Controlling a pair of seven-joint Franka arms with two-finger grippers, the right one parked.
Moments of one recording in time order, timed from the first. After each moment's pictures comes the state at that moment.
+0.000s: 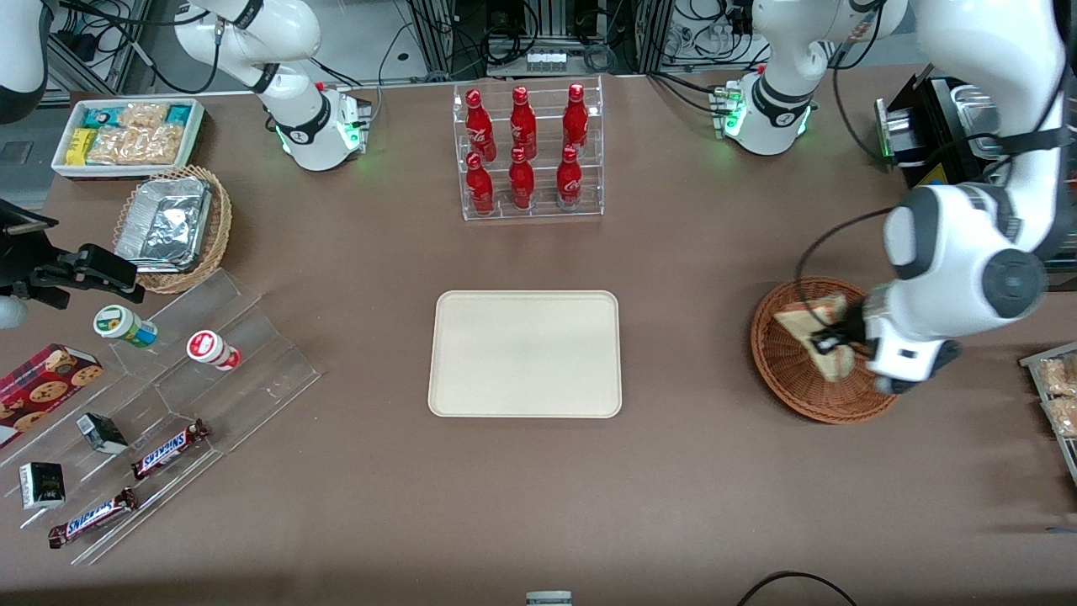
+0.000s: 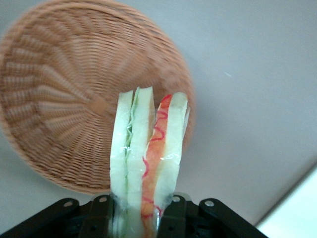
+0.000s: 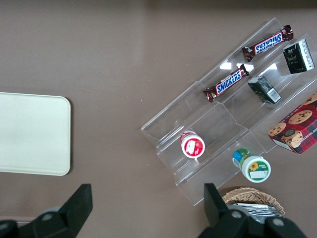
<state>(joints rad) -0.18 0.28 0.06 -1.86 -0.11 1.98 -0.54</state>
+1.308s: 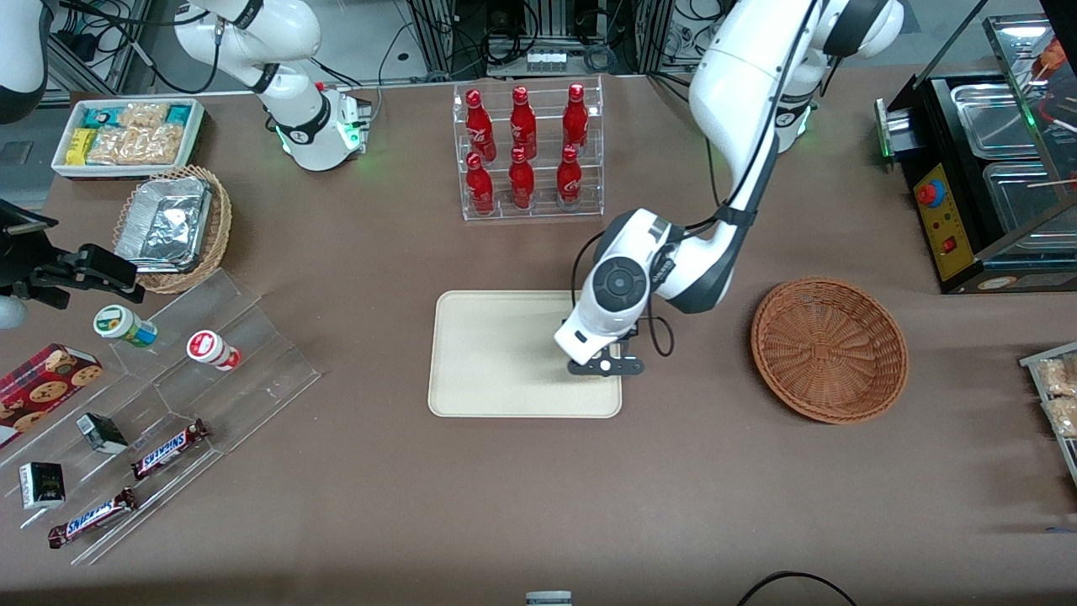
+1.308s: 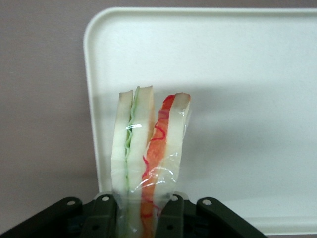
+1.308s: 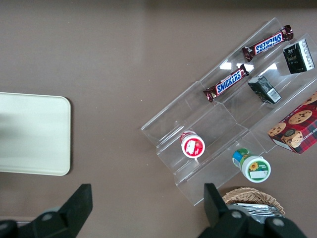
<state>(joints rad) -0.69 0.68 0.03 -1.55 -0.15 2.14 -0.55</state>
